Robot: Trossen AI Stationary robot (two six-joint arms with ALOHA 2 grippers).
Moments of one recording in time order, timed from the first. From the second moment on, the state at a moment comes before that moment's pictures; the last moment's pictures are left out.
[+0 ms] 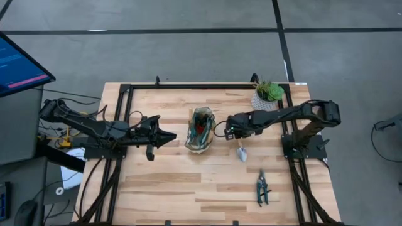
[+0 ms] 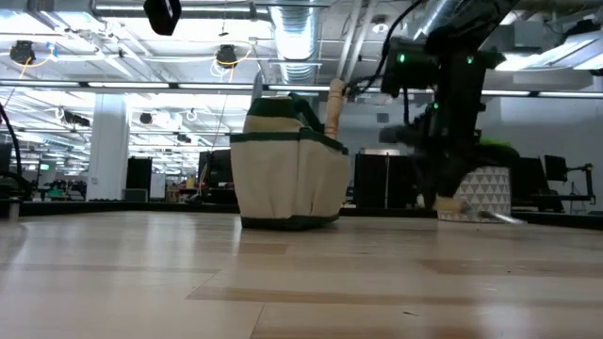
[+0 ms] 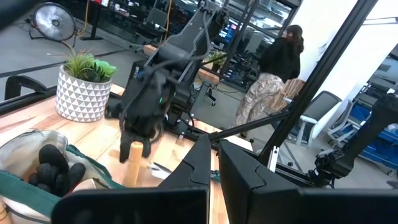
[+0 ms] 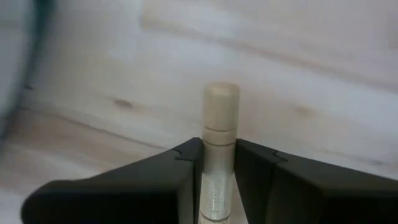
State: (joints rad) left arm -0.33 0.87 0.59 0.27 -0.41 -0.42; right arm -0.11 1.58 0.87 -0.65 0.12 1.19
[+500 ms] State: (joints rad) left arm -0.33 0.87 0.59 0.27 -0.42 -0.45; right arm -0.08 1.26 0.87 -0.12 0.63 0.49
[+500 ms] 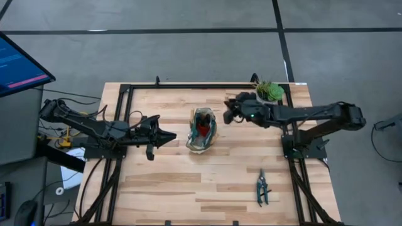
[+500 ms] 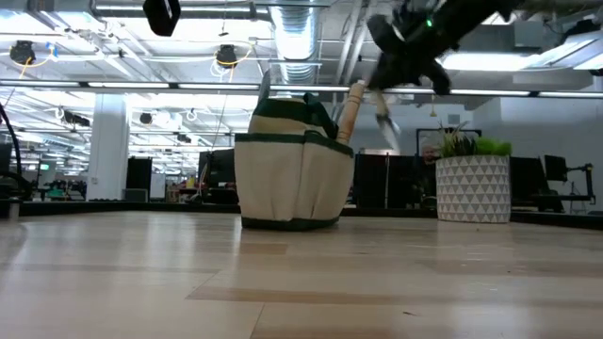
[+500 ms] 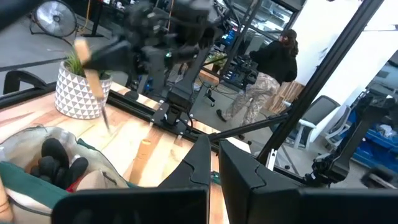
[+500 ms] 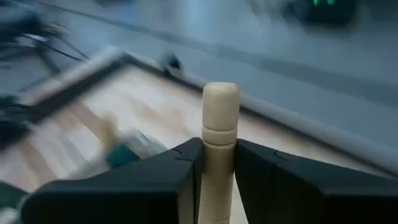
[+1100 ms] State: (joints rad) left arm -0.33 0.87 0.59 0.28 -0.51 -0.62; right arm -0.10 1.21 0.46 0.88 0.21 0.08
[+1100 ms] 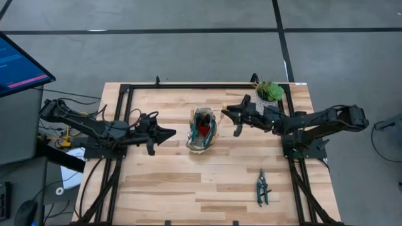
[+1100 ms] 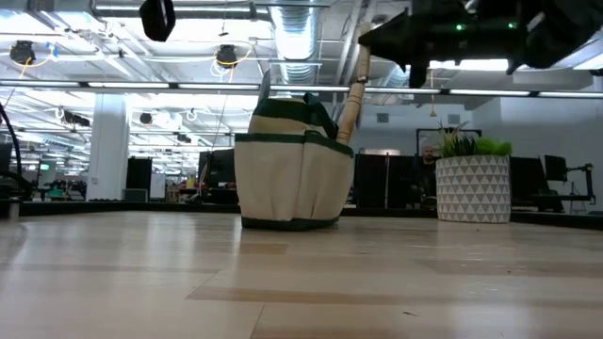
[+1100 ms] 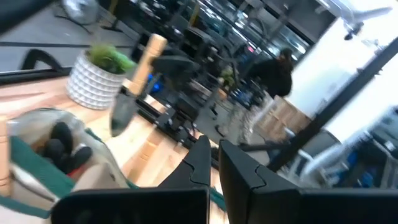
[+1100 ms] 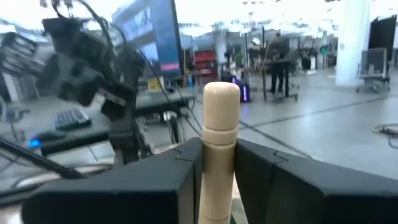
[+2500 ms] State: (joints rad) left arm -0.28 0.87 0.59 0.31 -0.58 -0.69; right arm -0.16 1.63 0.44 1.23 -0.06 0.03
